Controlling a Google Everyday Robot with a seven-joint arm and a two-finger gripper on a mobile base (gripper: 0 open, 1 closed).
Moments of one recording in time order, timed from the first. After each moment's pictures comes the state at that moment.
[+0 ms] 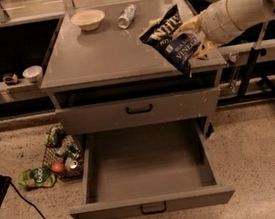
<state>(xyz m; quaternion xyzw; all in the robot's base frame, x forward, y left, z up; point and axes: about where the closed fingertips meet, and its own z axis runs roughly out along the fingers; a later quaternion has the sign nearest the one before) 0.656 -0.164 0.913 -0.85 0.31 -0.13 0.40</state>
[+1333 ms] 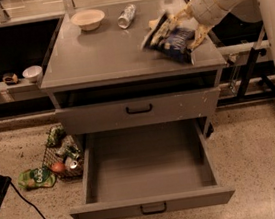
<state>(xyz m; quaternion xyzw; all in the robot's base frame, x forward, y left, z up) 0.738 -0.177 0.908 -0.88 0.30 -0.14 0.34</state>
